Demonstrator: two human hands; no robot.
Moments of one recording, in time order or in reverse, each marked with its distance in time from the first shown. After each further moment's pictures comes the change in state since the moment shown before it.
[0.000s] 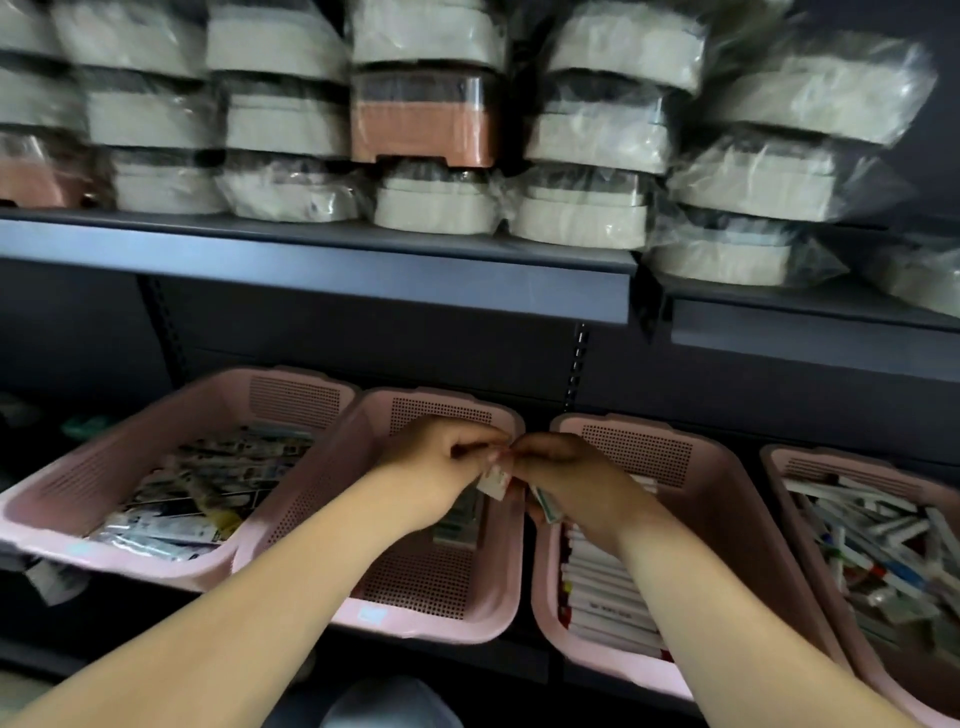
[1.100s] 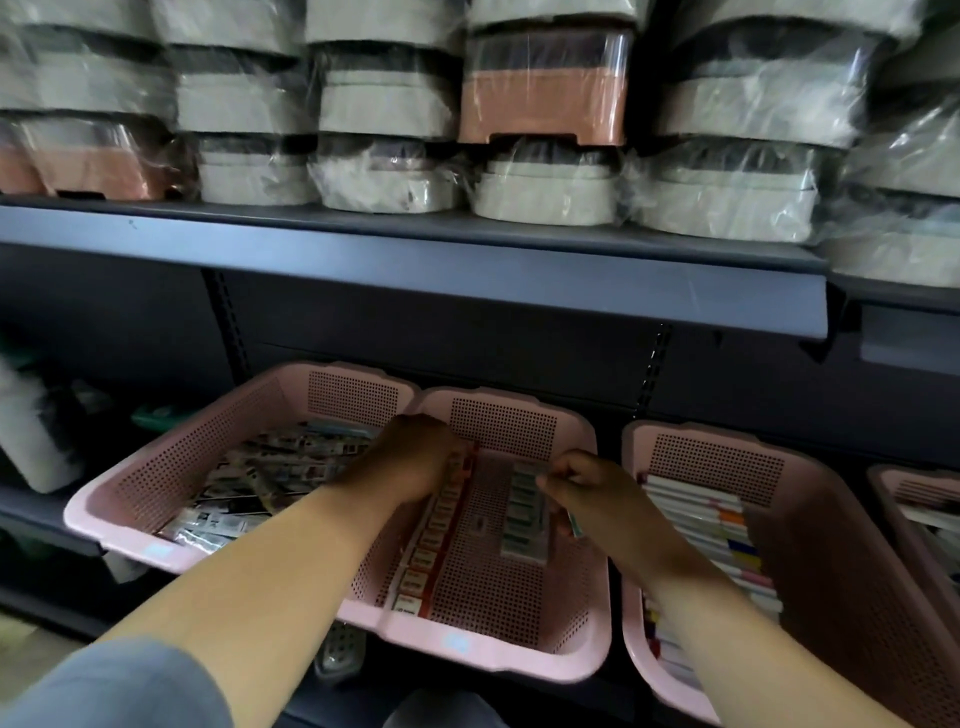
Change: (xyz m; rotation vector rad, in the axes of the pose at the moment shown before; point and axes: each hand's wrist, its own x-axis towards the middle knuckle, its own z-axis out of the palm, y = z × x) left_hand 0.040 -0.101 -0.074 0.815 -0.198 -0.180; right_hand 0.046 0.035 0.047 -0.203 0.156 0.005
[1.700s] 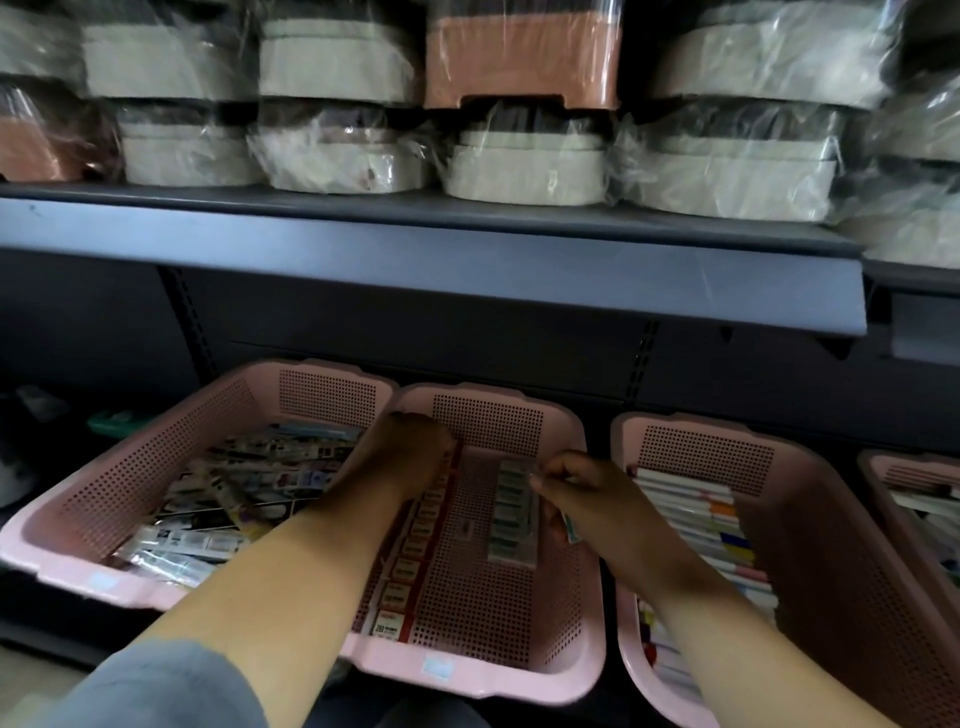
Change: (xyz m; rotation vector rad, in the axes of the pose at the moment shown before) left_hand 0.010 0.017 0.007 -0.813 0.017 -0.441; right_hand 0.001 0.002 -0.005 0.007 0.007 0.016
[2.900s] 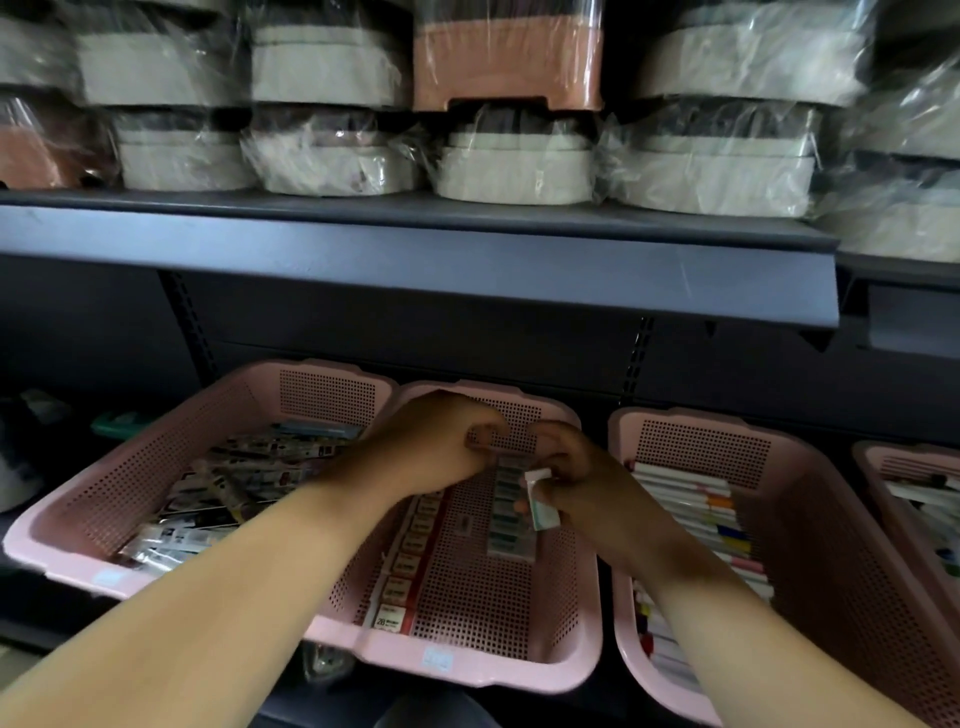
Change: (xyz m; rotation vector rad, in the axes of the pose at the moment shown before) left_hand -0.041 0.040 -0.011 0.661 -0.021 0.728; right_hand -0.001 -0.009 -0.002 0.204 -0.077 0.024
